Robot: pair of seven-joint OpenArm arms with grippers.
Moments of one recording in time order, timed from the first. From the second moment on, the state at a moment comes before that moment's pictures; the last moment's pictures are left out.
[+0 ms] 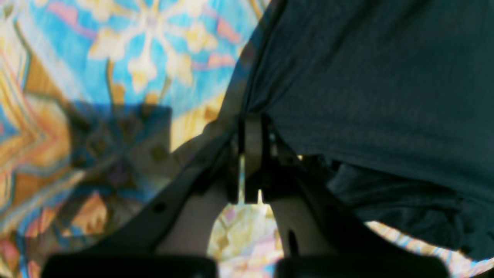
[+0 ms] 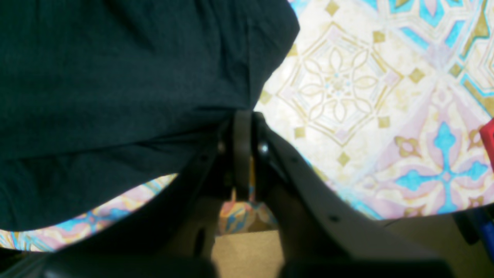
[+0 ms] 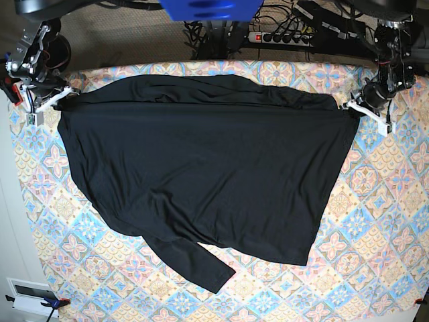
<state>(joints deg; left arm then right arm) 22.2 -30.8 -15.1 88.3 -49.4 -2.1 44.7 -20.9 19.4 37.0 91.5 29.5 25.6 -50.8</state>
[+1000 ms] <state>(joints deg) 27.5 -26.7 -16.7 108.5 -52.4 -1.6 62.4 -20.7 19.6 37.0 91.5 29.3 25.6 -50.6</state>
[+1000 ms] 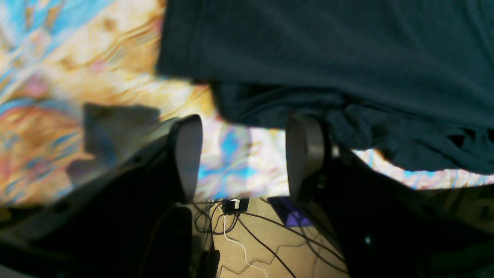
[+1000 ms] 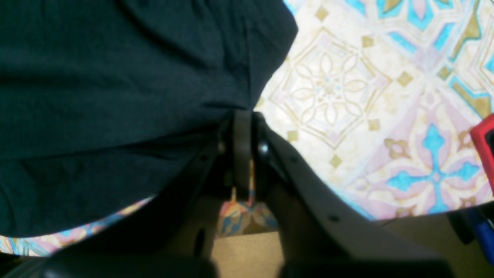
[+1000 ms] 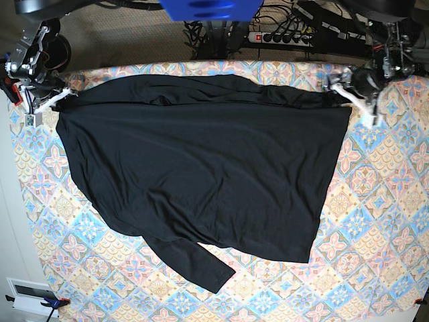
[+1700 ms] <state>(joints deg) 26.1 -23.9 -15.9 106.3 -42.7 -1.7 62.0 -20.7 19.6 37.0 91.5 29.3 25.3 -50.9</state>
